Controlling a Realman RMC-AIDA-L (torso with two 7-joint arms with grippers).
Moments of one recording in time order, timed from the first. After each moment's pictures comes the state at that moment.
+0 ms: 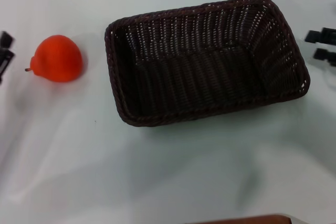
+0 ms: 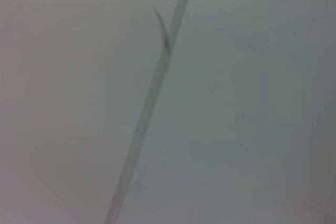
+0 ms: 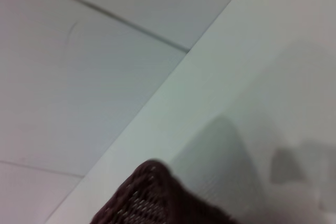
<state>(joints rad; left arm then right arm) -0.19 -2.11 -2.14 -0.21 0.79 -1.44 2.47 0.25 2.07 -0.60 -0.96 1.11 1.44 2.54</state>
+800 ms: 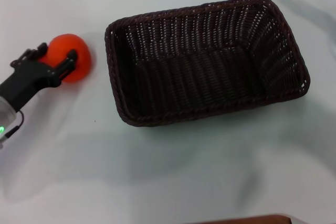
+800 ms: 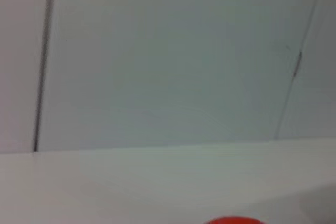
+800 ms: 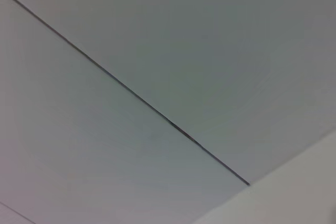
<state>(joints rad) -0.29 -2.14 -1.97 -0.39 0.99 -0.96 2.32 0.29 2.08 -0.41 -0.95 1.29 1.44 2.20</state>
